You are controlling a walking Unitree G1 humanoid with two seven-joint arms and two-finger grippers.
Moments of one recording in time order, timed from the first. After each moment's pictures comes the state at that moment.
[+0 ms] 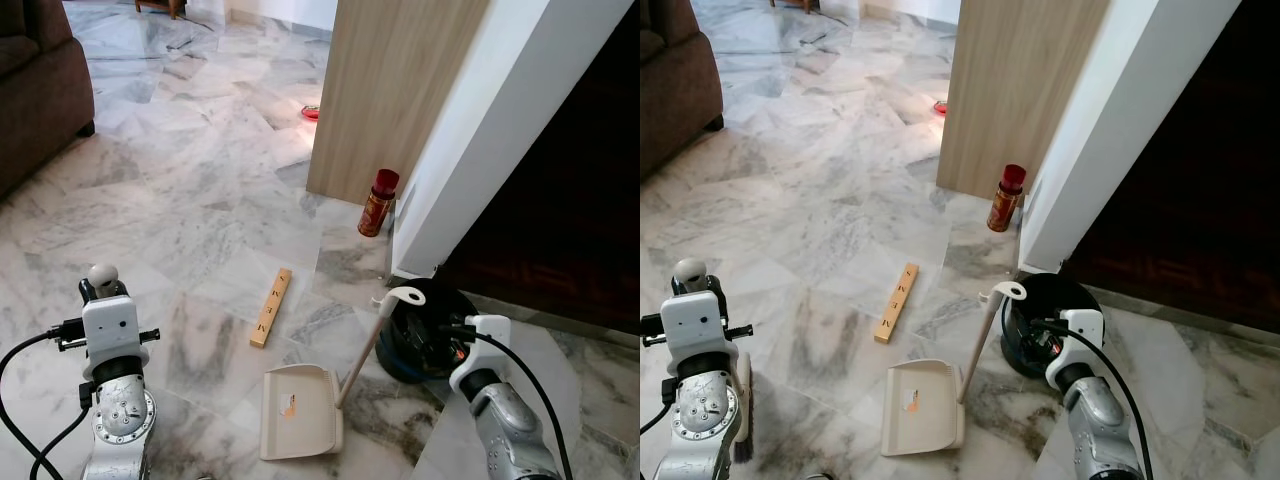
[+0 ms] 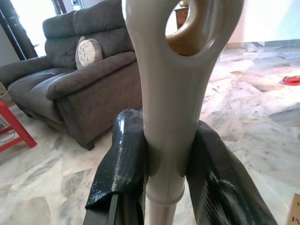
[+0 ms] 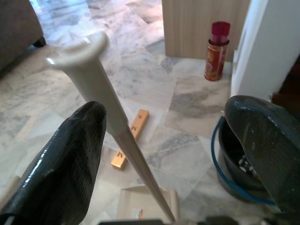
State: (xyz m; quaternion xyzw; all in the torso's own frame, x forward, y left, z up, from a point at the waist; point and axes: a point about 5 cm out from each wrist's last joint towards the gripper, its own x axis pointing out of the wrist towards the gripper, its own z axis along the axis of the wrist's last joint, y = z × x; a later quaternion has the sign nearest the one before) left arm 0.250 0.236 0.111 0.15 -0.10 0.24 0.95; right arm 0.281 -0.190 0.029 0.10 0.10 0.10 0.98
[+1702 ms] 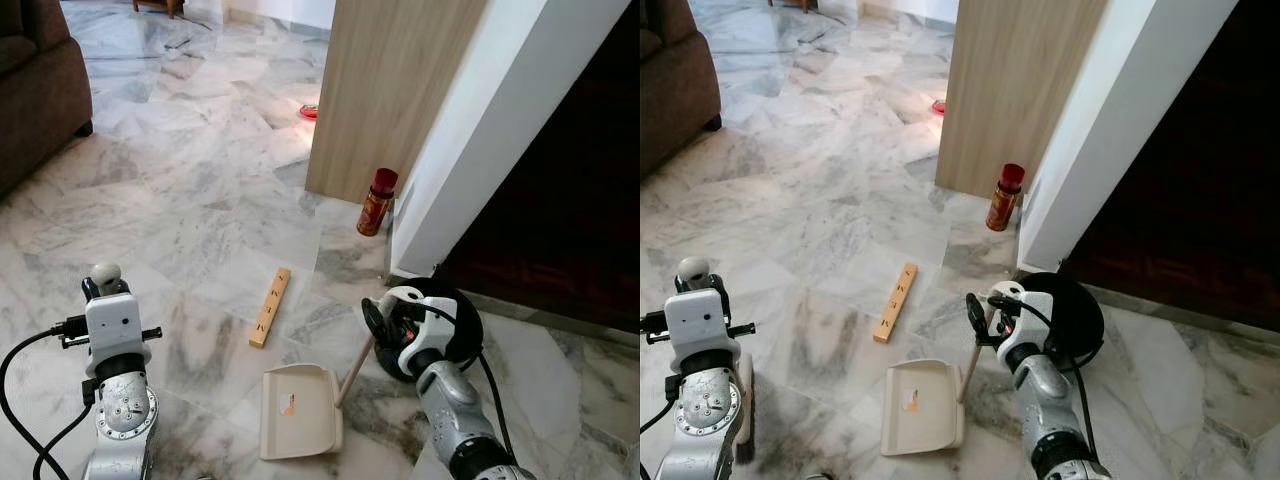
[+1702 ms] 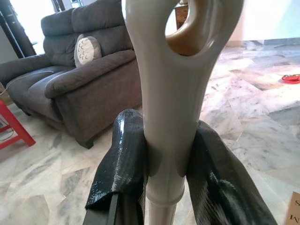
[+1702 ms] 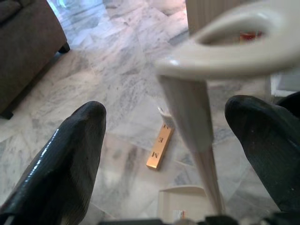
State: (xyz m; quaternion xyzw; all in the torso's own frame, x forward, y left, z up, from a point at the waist) left arm 0.254 0.236 0.110 0.14 -0.10 0.24 0.96; right arm 0.305 -0.132 0.027 0.16 0.11 0.13 0.97
